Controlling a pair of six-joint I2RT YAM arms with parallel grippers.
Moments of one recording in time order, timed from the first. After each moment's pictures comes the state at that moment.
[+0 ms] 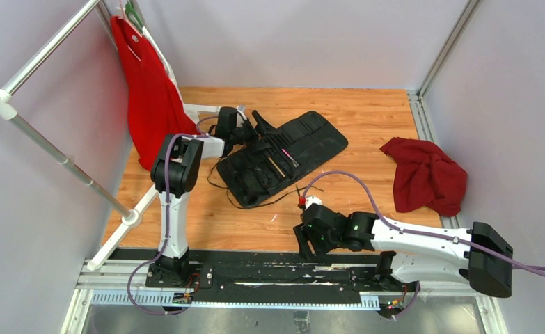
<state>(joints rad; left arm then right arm) -0.28 2.18 1.30 0.37 0.62 -1.03 1.17 1.07 0.59 -0.57 0.05 0.61</state>
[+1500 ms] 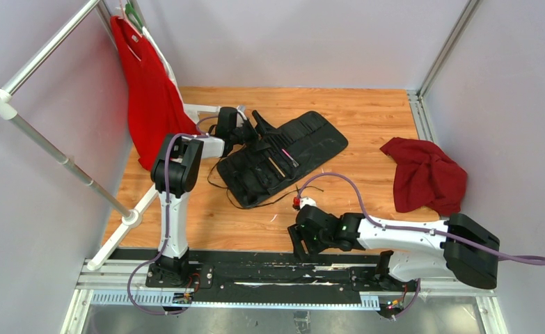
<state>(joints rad) -0.28 2.18 1.30 0.37 0.62 -1.03 1.17 1.21 0.55 -0.39 0.05 0.63</state>
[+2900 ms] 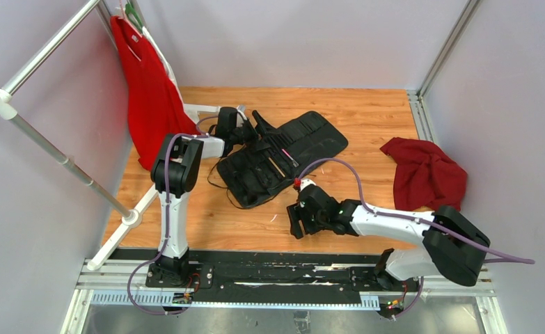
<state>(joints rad) -0.28 2.18 1.30 0.36 0.62 -1.02 0.97 1.31 0.58 -0.23 0.03 0.48</state>
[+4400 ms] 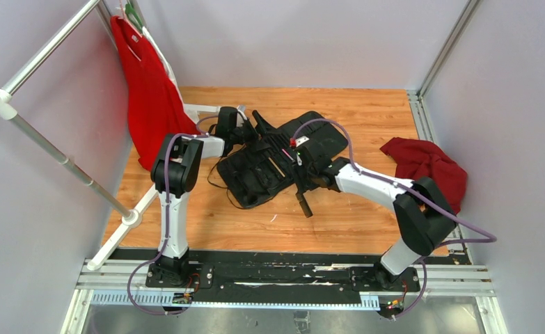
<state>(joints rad) -0.28 2.18 1.31 0.35 0.62 -1.02 0.70 1.57 0.98 -0.37 0.15 0.14</state>
